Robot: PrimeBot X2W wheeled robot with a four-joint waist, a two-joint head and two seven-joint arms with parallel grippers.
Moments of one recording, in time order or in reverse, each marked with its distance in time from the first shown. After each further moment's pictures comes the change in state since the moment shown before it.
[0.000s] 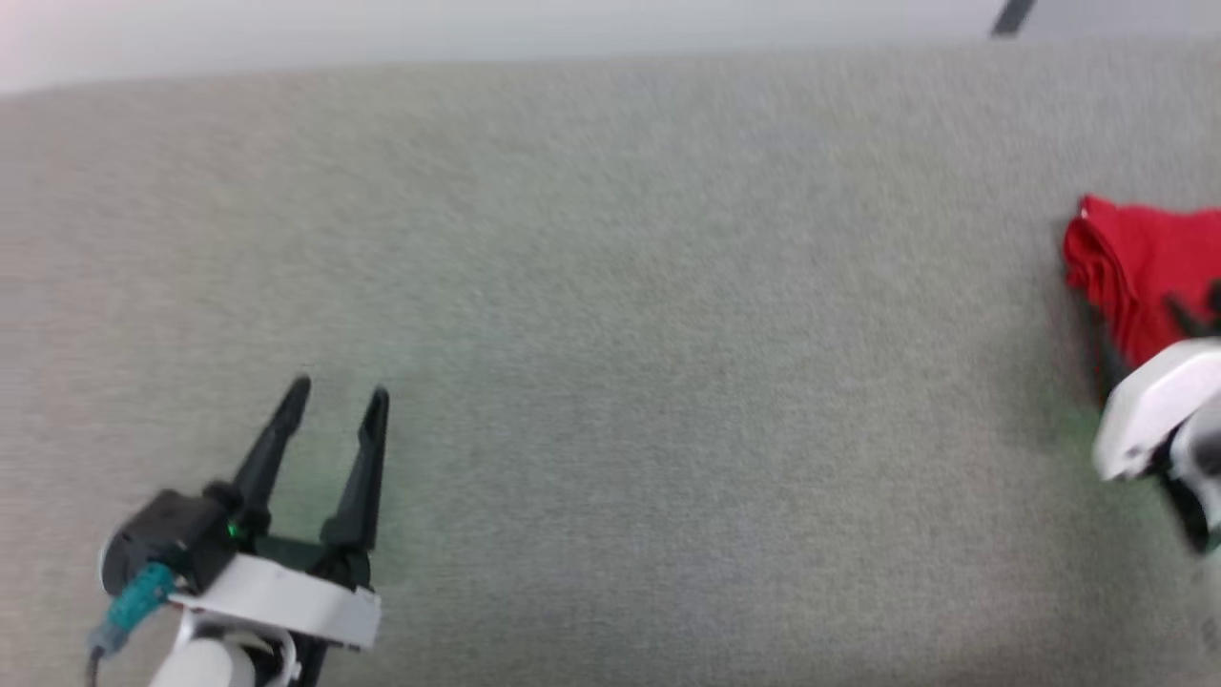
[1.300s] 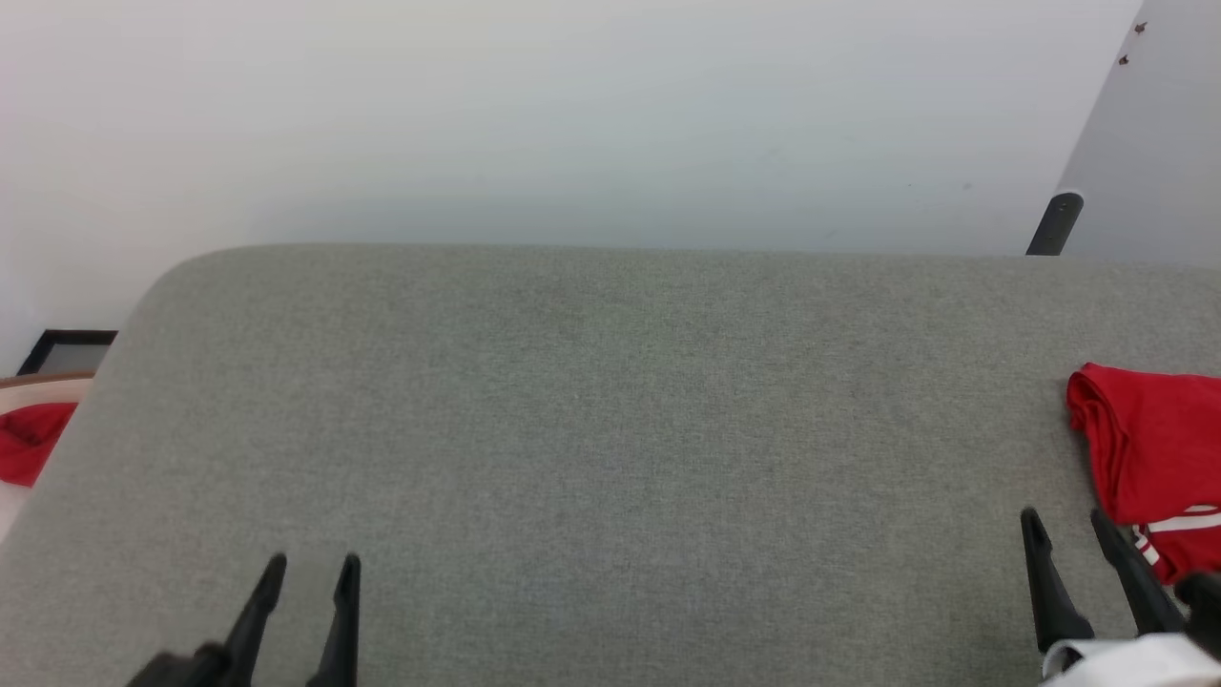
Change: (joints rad) left arm 0.264 -0.082 0.106 0.026 0.048 0.000 0.000; right arm 0.627 0.173 -0.066 -0.530 0.136 0.000 -0.206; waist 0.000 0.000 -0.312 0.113
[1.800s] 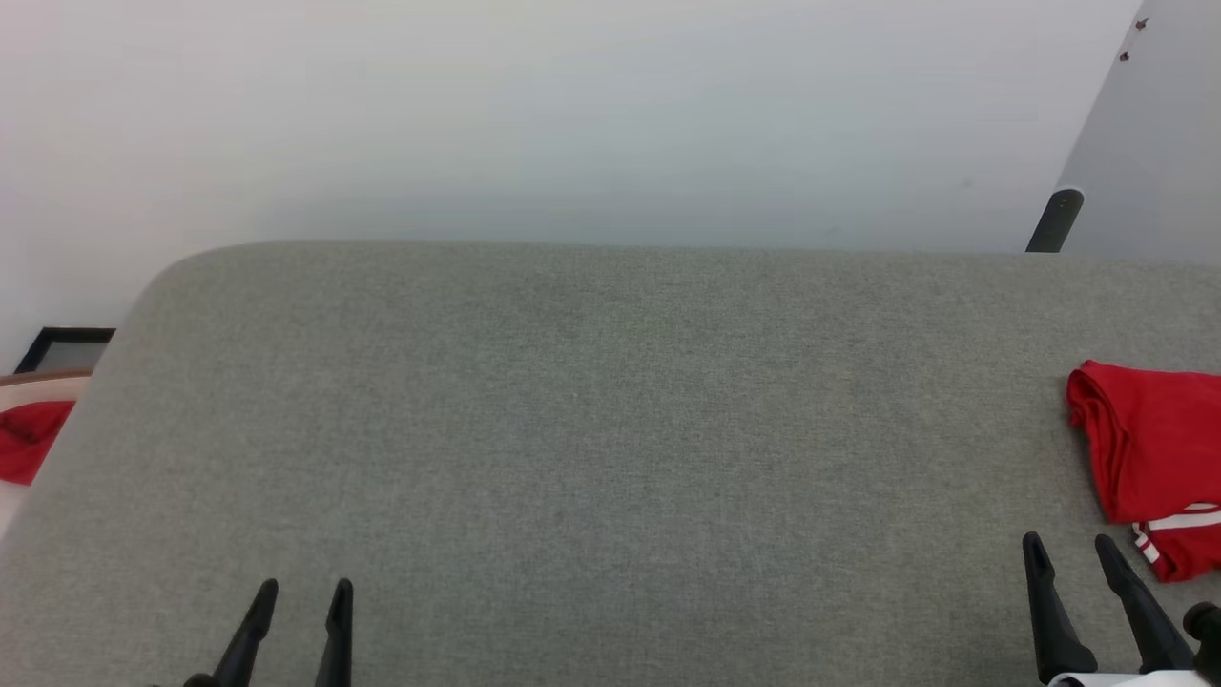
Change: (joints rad) left arm 0.091 -0.015 0.025 -0.075 0.009 0.000 0.000; right arm 0.127 0.074 -0.054 -0.187 -0.042 0.000 0.078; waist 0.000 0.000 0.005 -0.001
